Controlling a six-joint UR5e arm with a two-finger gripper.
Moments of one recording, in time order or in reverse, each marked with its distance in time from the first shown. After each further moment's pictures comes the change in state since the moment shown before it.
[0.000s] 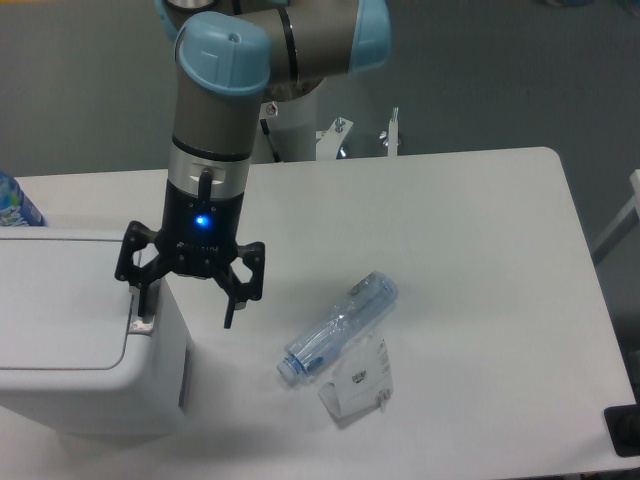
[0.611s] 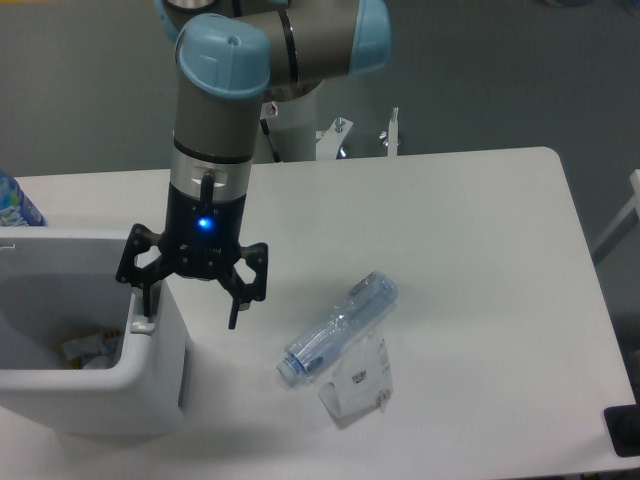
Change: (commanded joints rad) arm 0.000 -0.002 0.002 0.000 0.020 -0.005
